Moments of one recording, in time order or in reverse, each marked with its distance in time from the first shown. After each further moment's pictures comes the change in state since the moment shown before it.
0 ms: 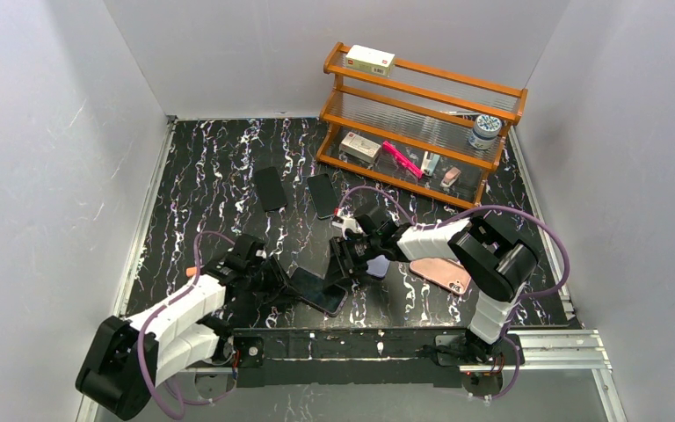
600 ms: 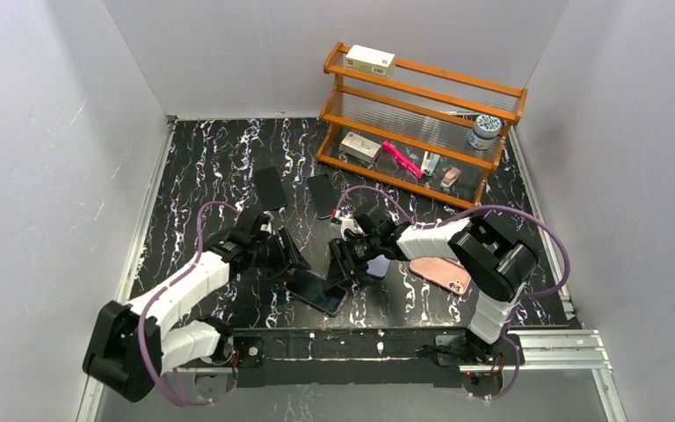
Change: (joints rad) left arm 0.008 0.153 0.222 0.006 0.000 0.106; right arm 0.000 0.000 0.008 -0.030 -0.023 -0.062
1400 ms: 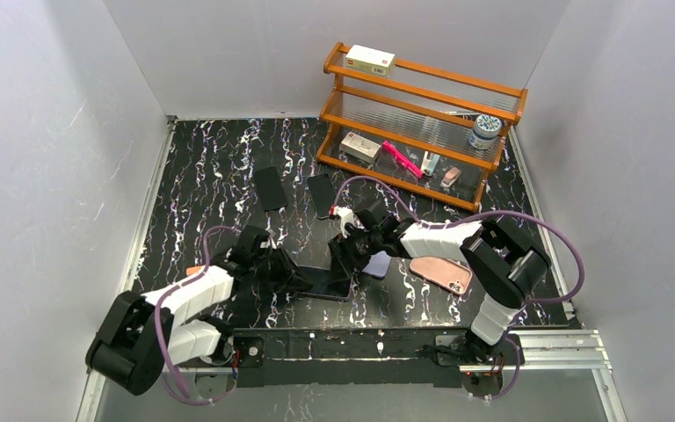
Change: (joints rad) left arm 0.003 -0.023 -0.243 0.290 0.119 -0.190; right arm 0.006 -0.068 0.023 -0.074 0.145 -0.285
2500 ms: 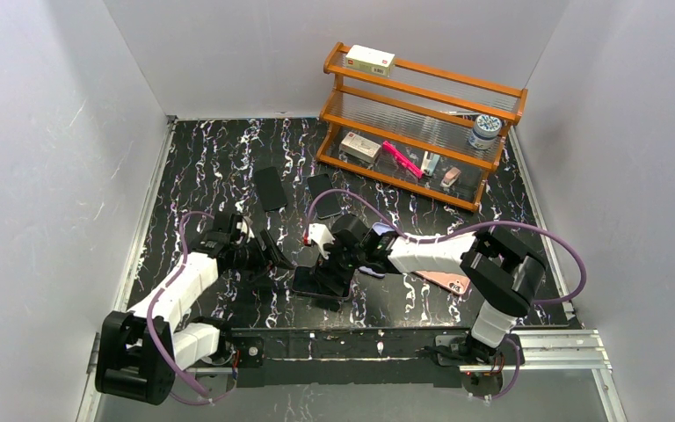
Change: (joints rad) left arm 0.260 -0.020 0.212 -0.430 -0.002 0.360; right arm 0.191 -0.016 0.042 -0.020 0.287 -0.342
